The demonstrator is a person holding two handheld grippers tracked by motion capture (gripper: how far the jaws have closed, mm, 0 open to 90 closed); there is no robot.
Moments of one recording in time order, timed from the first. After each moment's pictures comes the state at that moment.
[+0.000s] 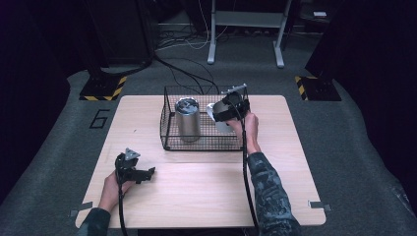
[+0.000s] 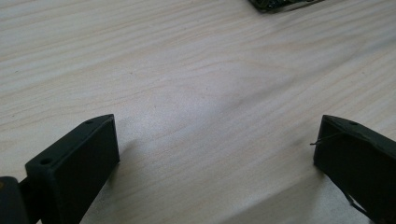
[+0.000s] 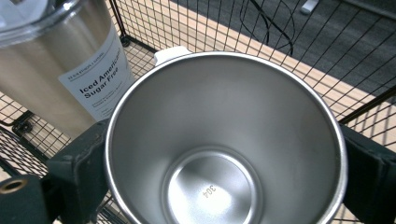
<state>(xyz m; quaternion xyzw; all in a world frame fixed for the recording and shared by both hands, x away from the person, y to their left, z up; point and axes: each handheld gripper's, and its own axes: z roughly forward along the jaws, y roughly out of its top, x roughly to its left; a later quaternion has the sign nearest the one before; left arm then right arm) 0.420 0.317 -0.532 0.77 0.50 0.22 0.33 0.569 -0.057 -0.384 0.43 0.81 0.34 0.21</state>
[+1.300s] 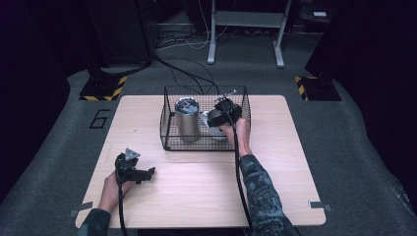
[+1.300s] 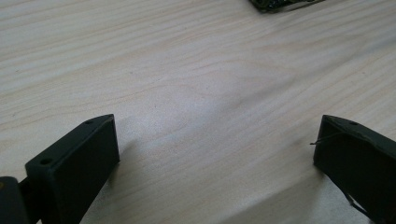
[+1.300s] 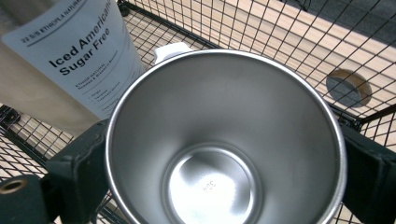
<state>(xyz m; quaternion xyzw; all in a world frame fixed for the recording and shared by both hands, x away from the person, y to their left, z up) 0.419 0.317 -0.532 0.77 0.50 0.22 0.33 0.581 -0.037 -0.420 0.45 0.82 0.30 0.17</state>
